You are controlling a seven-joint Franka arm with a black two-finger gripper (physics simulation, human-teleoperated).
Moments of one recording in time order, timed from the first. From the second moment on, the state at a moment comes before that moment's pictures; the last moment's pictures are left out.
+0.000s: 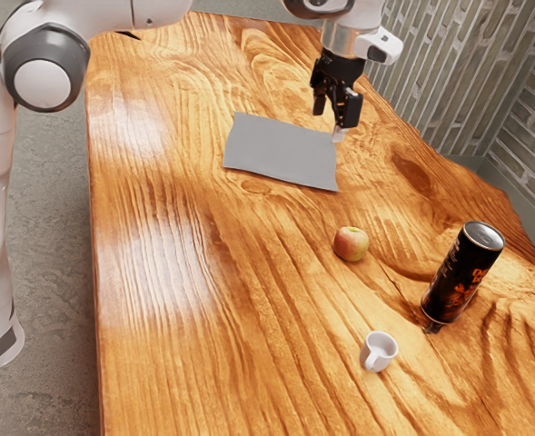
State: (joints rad) arm 0.04 0.13 -0.05 -1.26 0.03 1.48 -0.07
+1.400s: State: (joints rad) arm 0.05 0.24 -0.12 -1.47 0.04 1.88 0.40
